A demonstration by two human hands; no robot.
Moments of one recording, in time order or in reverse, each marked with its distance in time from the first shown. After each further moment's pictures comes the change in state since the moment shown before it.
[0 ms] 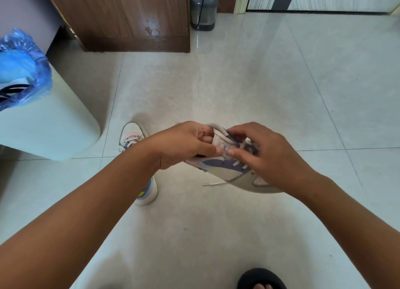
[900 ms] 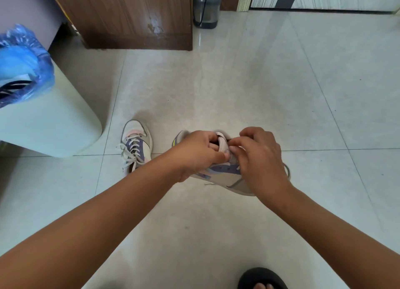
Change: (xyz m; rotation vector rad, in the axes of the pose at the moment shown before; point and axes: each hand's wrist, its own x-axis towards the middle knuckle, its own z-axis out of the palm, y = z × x) left_hand 0.004 -0.012 0.027 -0.038 0.191 -0.070; right_hand -0.003 0.005 0.050 -0.153 0.285 0.126
